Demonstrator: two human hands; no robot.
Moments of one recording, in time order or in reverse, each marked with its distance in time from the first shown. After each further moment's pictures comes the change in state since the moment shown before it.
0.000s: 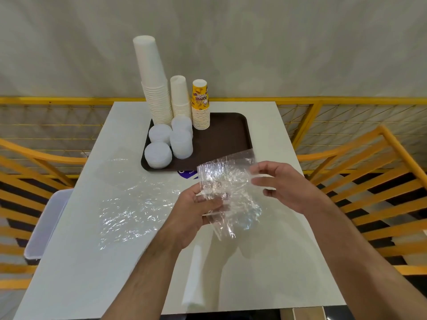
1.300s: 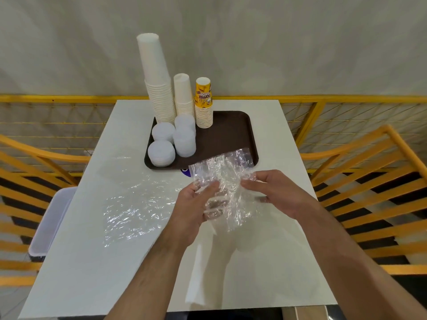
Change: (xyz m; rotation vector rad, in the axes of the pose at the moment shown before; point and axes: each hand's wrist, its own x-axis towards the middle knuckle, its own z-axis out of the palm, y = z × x) left_hand 0.000 0.002 0.000 -0.082 0.141 0.010; right_hand 0.000 0.009 0.025 -0.139 -0.019 0.052
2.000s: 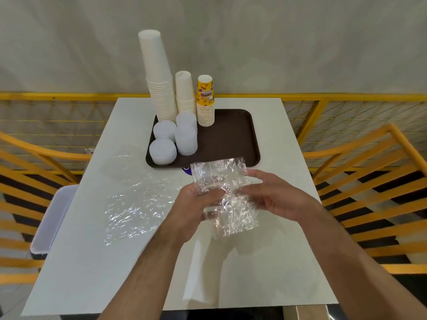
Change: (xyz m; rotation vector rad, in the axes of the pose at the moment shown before) left_hand 0.006 0.000 -0.014 0.117 -0.094 -0.026; right_hand 0.001 0.005 0.003 0.315 -0.240 0.112
